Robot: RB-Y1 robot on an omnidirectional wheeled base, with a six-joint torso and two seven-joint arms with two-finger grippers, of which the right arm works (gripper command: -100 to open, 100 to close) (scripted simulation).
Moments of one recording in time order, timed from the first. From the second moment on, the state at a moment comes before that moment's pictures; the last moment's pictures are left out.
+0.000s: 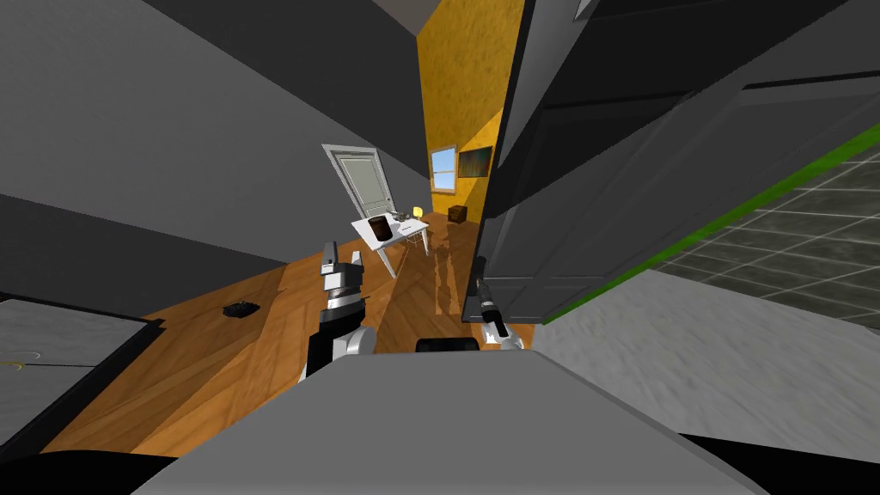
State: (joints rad) arm -0.10 -0.08 0.08 -0.70 -0.17 -0.78 0.03
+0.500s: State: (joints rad) arm -0.11 -0.08 0.04 -0.67 -0.19 -0.78 0.04
